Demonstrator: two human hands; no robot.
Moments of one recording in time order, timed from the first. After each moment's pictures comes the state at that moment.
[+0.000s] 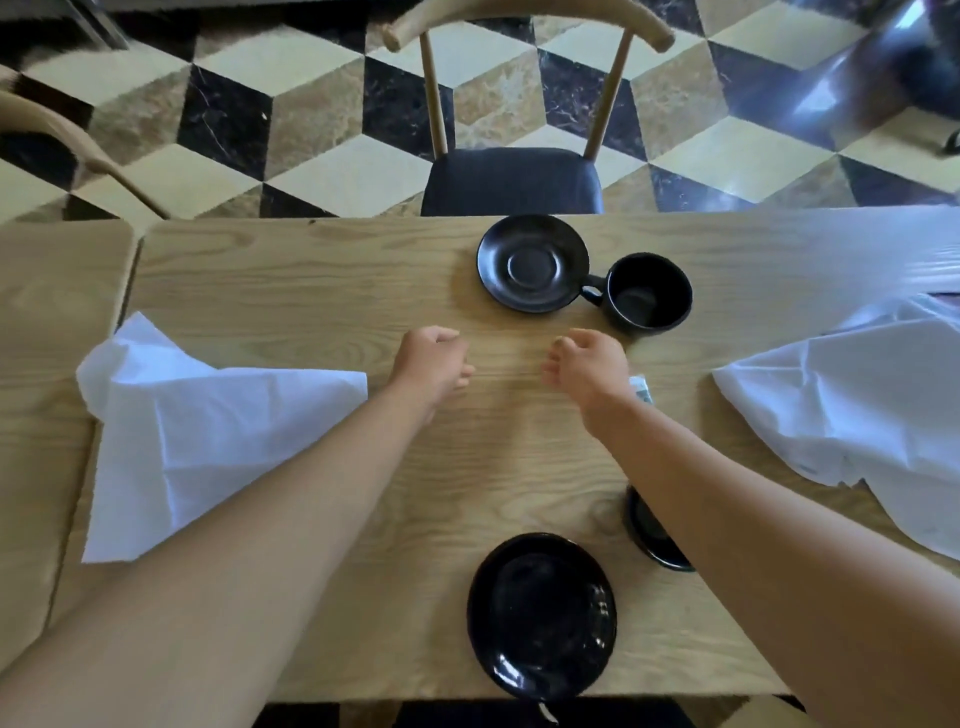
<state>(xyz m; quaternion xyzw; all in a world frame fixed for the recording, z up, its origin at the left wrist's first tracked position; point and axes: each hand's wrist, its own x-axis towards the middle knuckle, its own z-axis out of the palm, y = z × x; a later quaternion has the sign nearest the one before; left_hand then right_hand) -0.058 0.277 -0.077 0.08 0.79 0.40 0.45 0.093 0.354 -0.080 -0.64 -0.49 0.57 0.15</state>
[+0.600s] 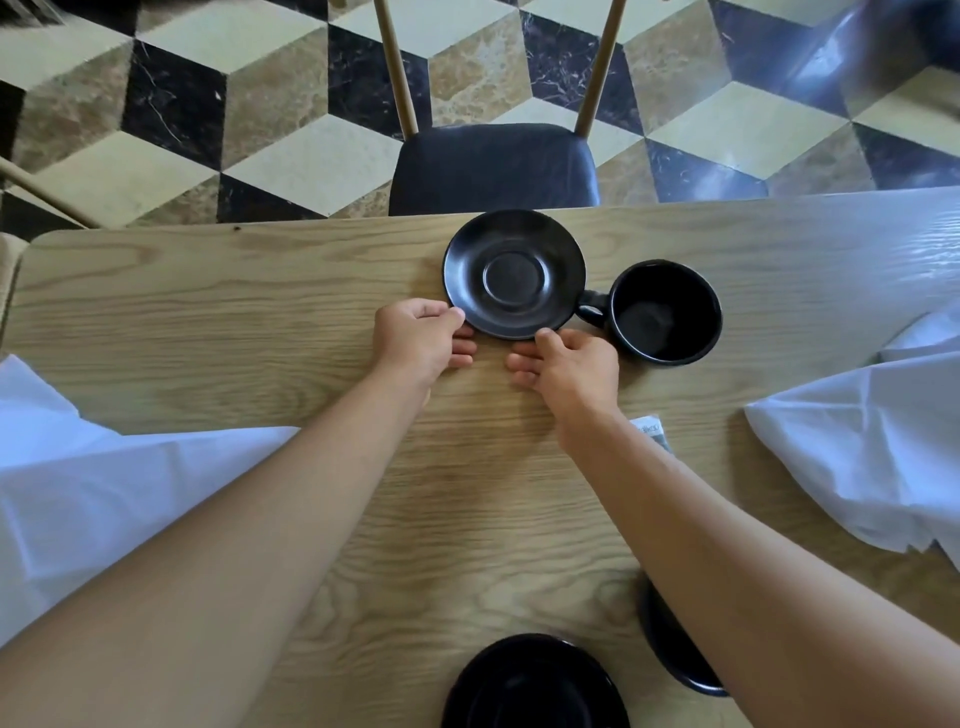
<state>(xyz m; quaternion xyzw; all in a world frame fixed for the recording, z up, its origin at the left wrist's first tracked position) -0.074 0.358 -0.119 0.06 0.78 0.46 0.42 0.064 0.400 -0.143 -0.63 -0.36 0.64 0.26</state>
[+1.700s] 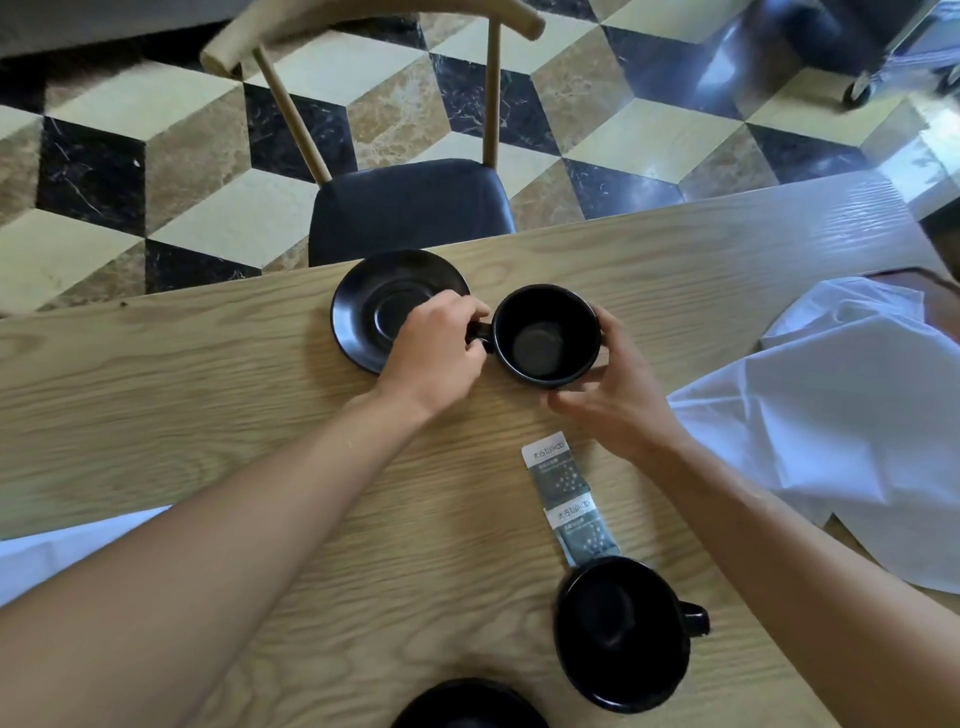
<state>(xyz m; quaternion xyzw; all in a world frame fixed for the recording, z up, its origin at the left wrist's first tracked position) 0.001 0.419 -0.099 0.59 0.74 0.24 0.22 0.205 0.454 -0.113 -0.53 -0.64 0.51 0.23</state>
